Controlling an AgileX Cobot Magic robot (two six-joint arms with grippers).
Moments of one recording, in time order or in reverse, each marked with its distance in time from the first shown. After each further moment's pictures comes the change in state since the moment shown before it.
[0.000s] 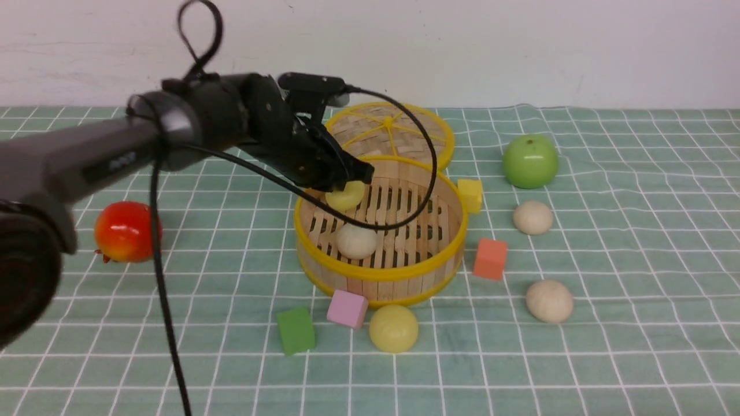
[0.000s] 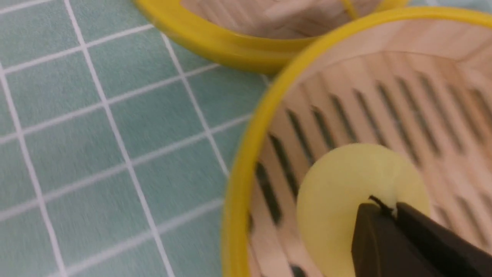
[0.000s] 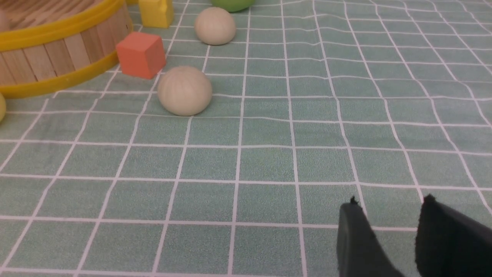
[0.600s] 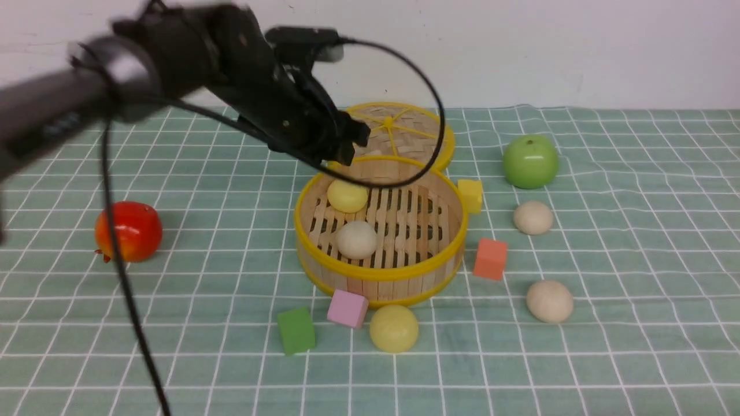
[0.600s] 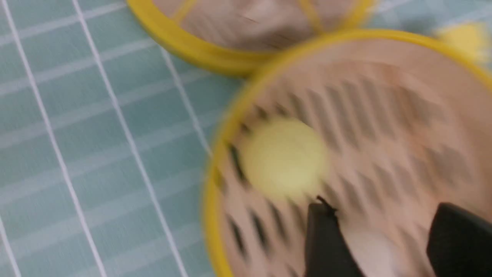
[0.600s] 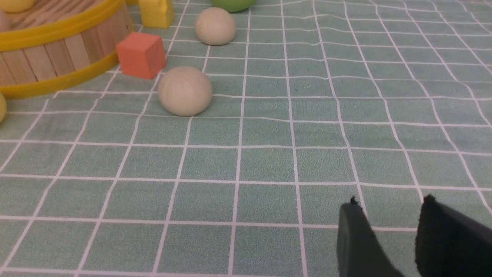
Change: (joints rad) right arm 0.000 0.000 0.000 0.000 0.000 0.000; left arm -0.001 -0.174 -0.050 -0.028 0.316 -0.046
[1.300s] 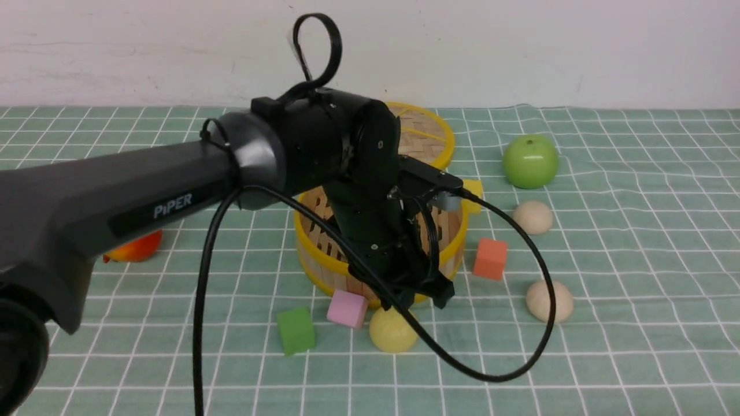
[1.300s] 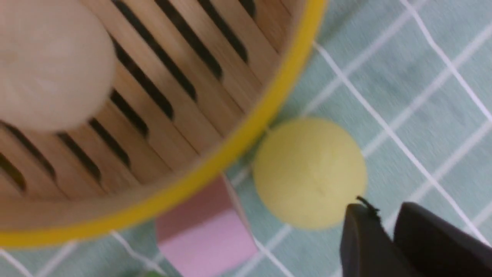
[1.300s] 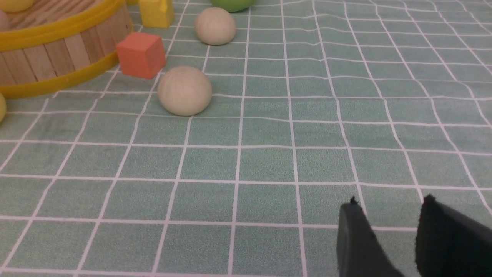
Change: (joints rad) right arm 0.000 0.000 0.000 0.000 0.000 0.000; left arm -0.297 0.029 0.160 0.136 0.155 -0.003
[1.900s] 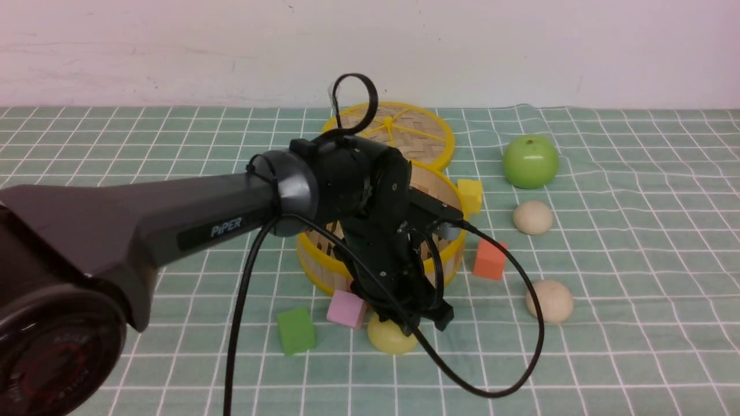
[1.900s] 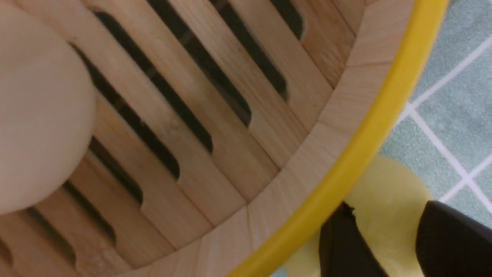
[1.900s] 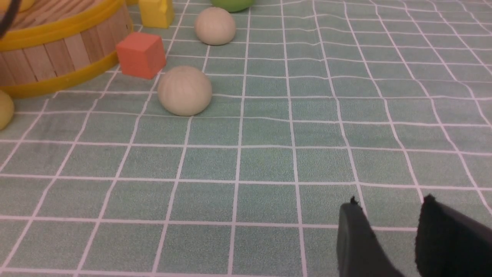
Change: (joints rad) right arm 0.000 0.000 0.000 0.000 0.000 0.000; left arm 0.000 0.109 0.001 0.021 -0.076 -0.001
